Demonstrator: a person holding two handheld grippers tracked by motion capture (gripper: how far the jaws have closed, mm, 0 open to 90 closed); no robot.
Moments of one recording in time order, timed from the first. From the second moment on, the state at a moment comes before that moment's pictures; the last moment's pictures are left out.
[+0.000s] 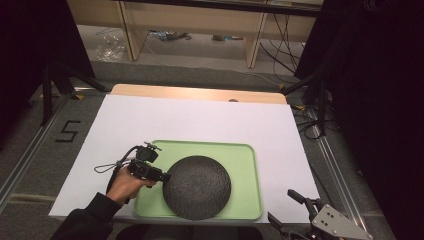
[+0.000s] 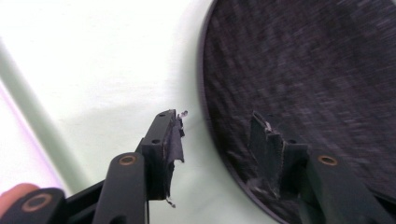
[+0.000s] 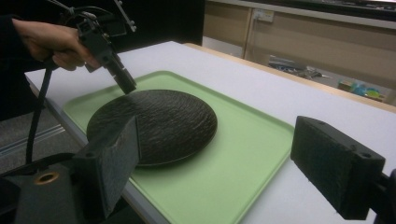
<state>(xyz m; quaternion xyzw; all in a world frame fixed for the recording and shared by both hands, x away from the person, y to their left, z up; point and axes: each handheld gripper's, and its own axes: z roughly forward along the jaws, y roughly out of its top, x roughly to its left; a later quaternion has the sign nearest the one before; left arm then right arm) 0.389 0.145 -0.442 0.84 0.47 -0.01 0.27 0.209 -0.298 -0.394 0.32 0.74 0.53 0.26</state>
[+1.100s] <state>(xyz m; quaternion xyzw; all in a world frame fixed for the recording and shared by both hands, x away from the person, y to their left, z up) 0.356 0.183 -0.419 0.80 0.46 0.09 0.38 0.209 -0.298 -0.395 0.32 0.74 0.53 0.26</state>
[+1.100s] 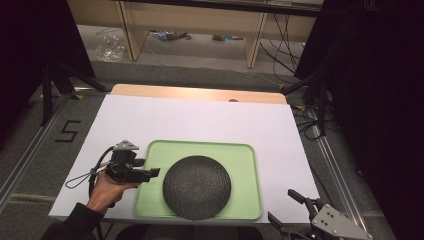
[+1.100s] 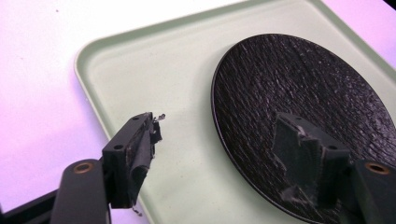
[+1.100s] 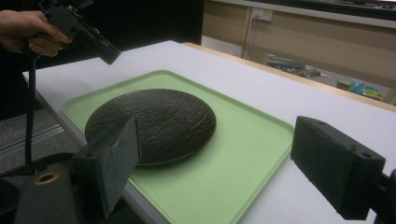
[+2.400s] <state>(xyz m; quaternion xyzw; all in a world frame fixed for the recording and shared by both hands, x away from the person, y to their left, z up) 0.296 0.184 -0.402 0.77 0.41 0.13 0.47 0.209 -0.298 -0.394 0.32 0.74 0.53 0.26</state>
